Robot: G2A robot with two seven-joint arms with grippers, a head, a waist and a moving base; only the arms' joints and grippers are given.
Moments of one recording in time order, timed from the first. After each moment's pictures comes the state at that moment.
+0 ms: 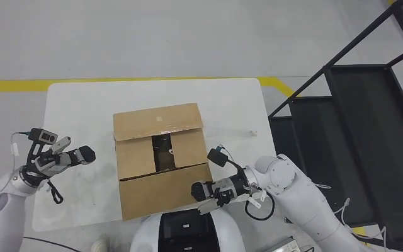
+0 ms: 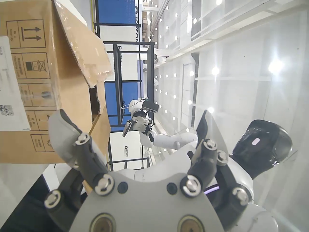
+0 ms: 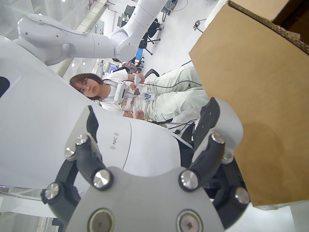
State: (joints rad) left arm 1.47 -0.93 -1.75 -1.41 -0.75 -0.22 -1.33; right arm -1.40 -1.05 1.12 -1.78 0.31 -0.54 1.28
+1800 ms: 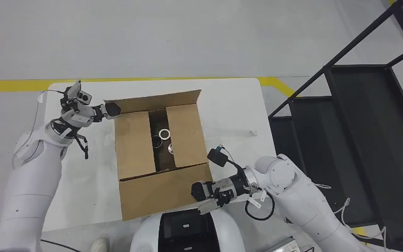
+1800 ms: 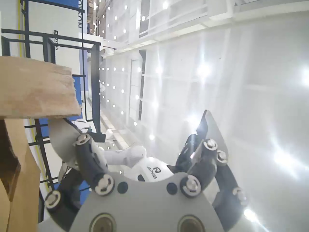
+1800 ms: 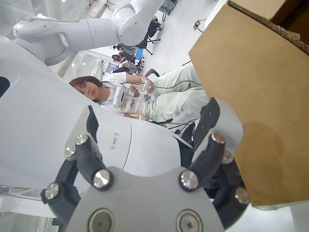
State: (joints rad) left arm 0.95 -1.04 -1.33 -1.06 -1.06 -0.09 -1.23; right arm -1.40 -1.05 1.12 -1.78 0.31 -0.54 1.28
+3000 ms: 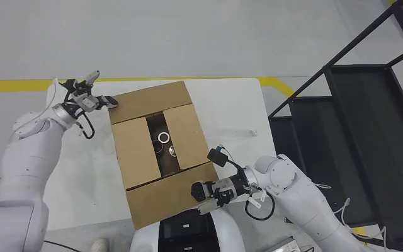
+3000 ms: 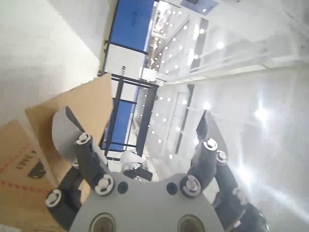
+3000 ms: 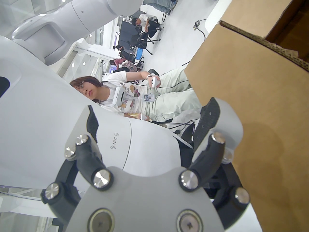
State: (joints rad) left arm 0.58 -1.11 -1.18 -0.47 -0.84 -0.20 -1.26; right arm -1.40 -1.05 1.12 -1.78 0.31 -0.54 1.28
